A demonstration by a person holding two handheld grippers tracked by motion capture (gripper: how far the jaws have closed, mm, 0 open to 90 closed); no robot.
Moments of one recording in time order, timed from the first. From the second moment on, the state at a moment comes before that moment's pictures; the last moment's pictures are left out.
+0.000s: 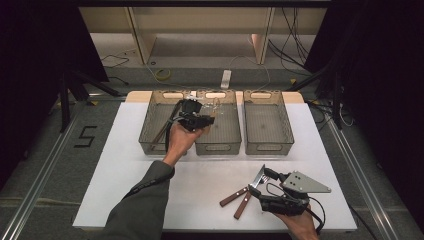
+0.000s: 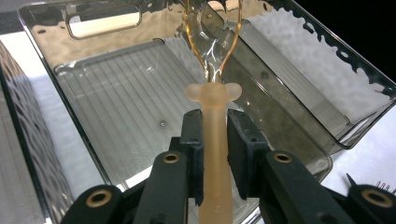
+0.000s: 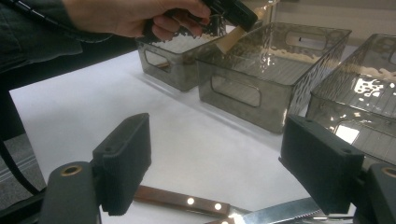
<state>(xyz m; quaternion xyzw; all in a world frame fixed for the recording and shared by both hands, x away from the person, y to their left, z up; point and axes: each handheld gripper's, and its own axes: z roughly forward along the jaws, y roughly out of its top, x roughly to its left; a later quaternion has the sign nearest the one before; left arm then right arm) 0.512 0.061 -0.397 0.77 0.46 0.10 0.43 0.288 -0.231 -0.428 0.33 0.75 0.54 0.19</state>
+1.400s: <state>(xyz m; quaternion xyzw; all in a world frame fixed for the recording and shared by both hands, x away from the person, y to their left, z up) 0.429 0.108 -0.366 0.77 0.38 0.10 0.50 0.292 -0.224 -0.431 0.33 0.76 0.53 0.18</state>
